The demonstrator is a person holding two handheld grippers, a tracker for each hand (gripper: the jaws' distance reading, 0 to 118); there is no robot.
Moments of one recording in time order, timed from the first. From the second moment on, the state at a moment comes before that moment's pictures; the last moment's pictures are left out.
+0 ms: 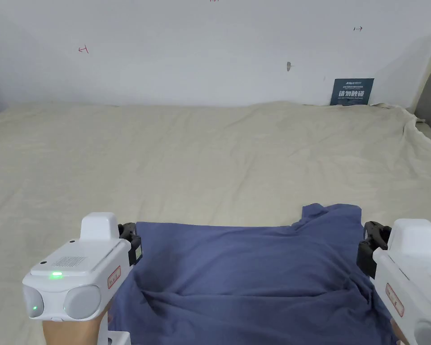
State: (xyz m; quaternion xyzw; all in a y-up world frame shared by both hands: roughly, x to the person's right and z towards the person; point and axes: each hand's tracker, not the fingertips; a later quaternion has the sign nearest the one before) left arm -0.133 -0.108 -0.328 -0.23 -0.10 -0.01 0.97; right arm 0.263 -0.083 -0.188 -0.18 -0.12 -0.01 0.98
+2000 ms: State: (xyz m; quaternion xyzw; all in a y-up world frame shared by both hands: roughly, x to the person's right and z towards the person) left arm -0.124 -0.169 -0.535 -0.41 -0.14 0.01 0.90; right arm 0.441 -0.244 -0.460 -0.48 -0.15 -0.06 0.86
